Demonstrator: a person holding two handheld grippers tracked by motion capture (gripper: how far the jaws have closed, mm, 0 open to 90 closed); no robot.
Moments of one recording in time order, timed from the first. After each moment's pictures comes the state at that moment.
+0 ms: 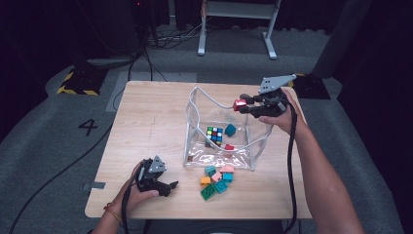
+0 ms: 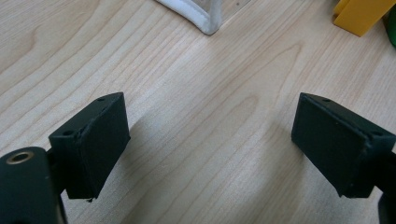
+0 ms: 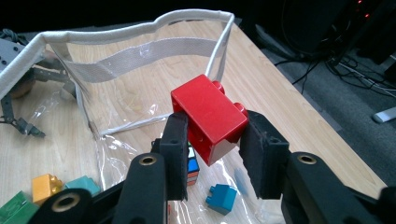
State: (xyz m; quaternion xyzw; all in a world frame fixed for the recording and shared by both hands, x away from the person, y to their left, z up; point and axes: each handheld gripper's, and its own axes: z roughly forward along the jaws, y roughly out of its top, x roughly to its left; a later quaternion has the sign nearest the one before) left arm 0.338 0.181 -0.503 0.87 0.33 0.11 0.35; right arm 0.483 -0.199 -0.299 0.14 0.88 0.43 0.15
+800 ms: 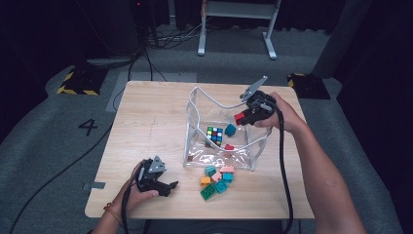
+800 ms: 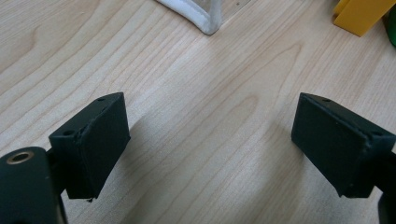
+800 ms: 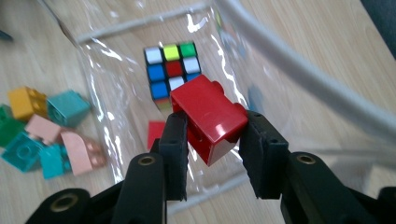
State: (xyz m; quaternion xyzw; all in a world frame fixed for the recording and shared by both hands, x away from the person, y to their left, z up) left arm 0.338 0.181 -0.503 0.87 0.33 0.11 0.35; right arm 0.509 -0.177 -0.328 0.14 0.95 0.24 0.10
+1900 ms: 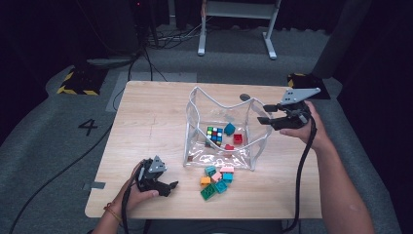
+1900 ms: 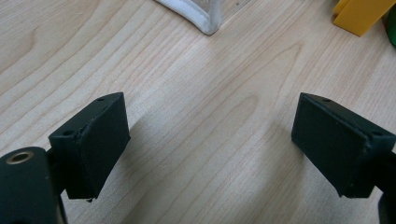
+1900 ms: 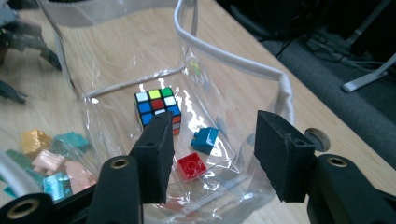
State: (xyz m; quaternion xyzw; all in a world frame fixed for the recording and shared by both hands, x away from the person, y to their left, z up) left arm 0.338 0.181 -0.503 0.87 0.33 0.11 0.35; right arm 0.456 -0.256 -0.311 0.19 0.87 0.41 0.18
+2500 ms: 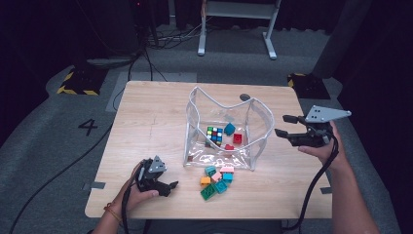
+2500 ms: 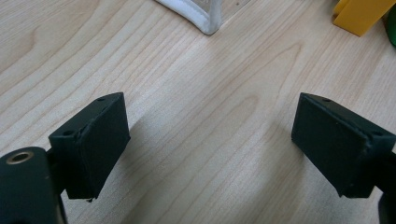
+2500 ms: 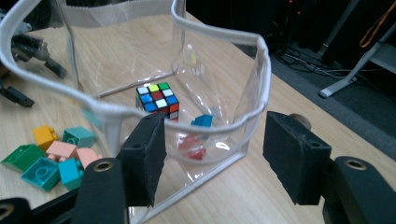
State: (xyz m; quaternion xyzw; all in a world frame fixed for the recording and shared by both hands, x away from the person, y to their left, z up) left arm 0.338 0.181 -0.503 0.87 0.33 0.11 0.35; right arm 0.405 -0.304 -0.326 0.23 0.83 0.46 0.21
